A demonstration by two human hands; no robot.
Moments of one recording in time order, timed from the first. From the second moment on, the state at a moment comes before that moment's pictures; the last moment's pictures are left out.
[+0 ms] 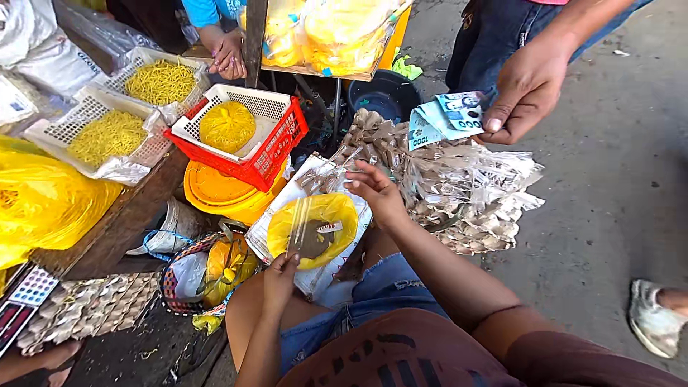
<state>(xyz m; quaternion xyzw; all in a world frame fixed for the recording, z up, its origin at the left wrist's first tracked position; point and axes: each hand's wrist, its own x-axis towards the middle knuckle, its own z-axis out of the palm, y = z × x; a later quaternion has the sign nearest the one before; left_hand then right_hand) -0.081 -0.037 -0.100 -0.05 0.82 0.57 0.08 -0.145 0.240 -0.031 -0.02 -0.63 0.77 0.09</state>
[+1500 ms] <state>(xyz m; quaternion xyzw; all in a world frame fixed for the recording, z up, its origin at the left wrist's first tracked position) -0.084 0.004 -0.125 -0.26 0.55 0.78 0.13 -0.072 0.172 -0.164 0.20 -0.84 0.50 0.01</state>
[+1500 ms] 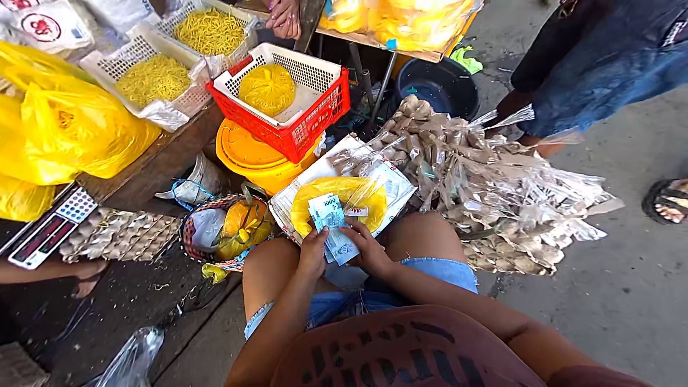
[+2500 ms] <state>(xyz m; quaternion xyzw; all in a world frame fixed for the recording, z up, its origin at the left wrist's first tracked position) -0.093 -0.019 -0.114 -0.07 0.72 0.67 -0.16 -0.115 0.188 -0.150 -0.16 -0.51 0.80 -0.25</state>
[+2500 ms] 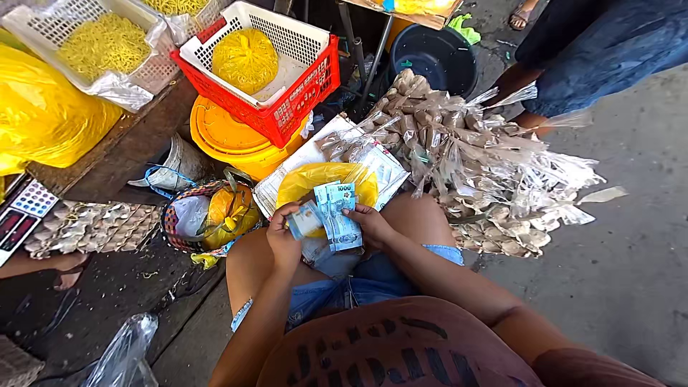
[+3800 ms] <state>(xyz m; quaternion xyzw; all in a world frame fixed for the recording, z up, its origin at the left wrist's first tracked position) -0.077 0.000 -0.135 -0.08 0.74 0.67 0.04 -0.110 0.188 -0.154 -0.09 -0.57 0.79 -0.22</state>
